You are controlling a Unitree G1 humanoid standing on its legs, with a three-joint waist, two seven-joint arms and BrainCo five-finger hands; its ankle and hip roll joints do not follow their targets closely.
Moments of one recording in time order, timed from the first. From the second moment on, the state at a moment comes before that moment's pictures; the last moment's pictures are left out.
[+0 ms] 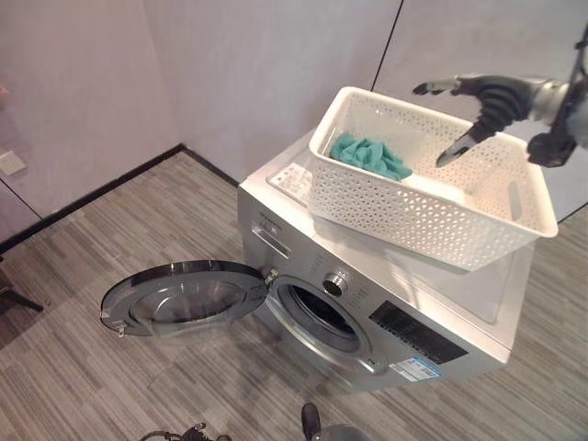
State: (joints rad) left arm -0.02 0.24 -0.24 1.31 0.08 -0.06 0.02; right arm -1.57 -1.38 1.30 0.25 0.35 -0.11 0.34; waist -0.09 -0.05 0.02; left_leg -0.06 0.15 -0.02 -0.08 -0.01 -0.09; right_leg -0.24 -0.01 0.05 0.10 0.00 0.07
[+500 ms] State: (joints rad) left arm -0.01 0.30 -0.17 1.31 0.00 -0.09 0.03; right arm -1.55 -1.27 1.29 0.28 0.33 -0.11 0.40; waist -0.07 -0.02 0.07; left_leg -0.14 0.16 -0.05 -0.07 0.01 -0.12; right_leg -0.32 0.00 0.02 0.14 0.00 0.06
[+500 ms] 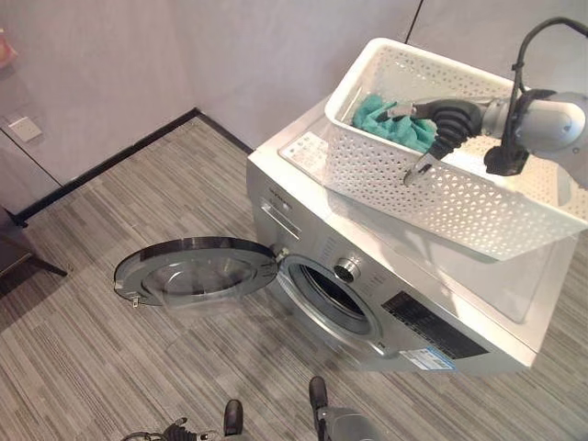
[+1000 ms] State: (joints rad) left arm -0.03 0.31 -0.22 1.27 -0.03 -0.11 0.03; right arm -1.51 -1.21 1.20 0.36 0.26 -0.11 0.45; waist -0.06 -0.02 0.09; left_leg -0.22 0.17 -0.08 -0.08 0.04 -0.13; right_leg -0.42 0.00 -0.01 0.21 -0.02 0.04
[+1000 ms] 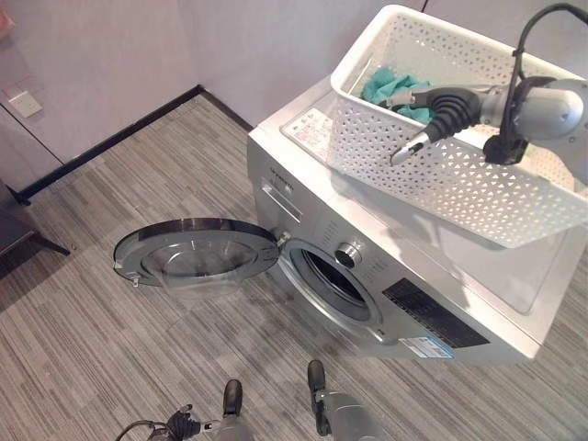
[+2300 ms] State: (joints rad) left arm -0.03 0.29 -0.26 1.32 -0.04 -0.10 0.03; right arm -1.49 -1.20 1.03 0.80 0.28 -0.08 0.22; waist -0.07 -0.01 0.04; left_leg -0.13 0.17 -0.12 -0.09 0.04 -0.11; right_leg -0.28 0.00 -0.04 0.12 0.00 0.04
